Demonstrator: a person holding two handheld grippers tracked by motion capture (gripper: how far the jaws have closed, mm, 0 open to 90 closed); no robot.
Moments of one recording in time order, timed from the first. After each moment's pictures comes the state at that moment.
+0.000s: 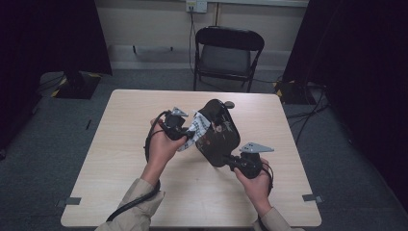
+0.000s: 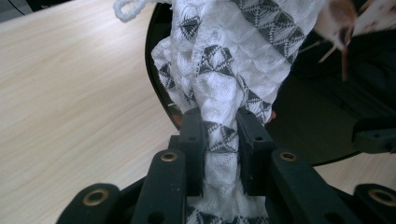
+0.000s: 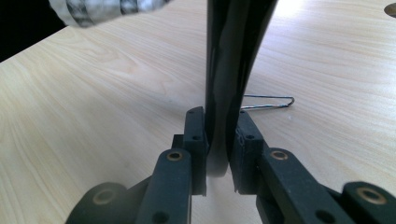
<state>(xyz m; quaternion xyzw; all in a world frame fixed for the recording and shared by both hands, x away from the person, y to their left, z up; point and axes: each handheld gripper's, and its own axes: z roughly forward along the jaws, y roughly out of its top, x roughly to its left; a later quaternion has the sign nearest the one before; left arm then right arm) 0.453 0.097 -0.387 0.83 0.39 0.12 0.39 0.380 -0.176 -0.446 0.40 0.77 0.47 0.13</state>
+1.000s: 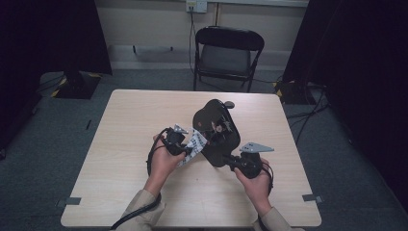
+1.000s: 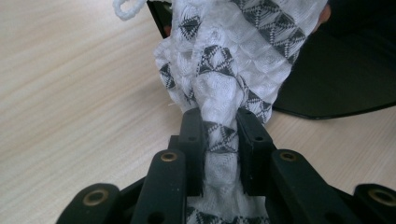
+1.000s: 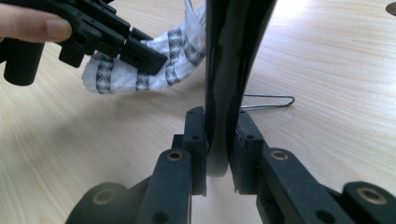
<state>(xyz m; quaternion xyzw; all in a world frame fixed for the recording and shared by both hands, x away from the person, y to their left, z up) 0.444 0.098 -0.448 0.84 0.41 0.09 0.35 0.381 -0.177 -0.446 0.40 0.77 0.47 0.13</state>
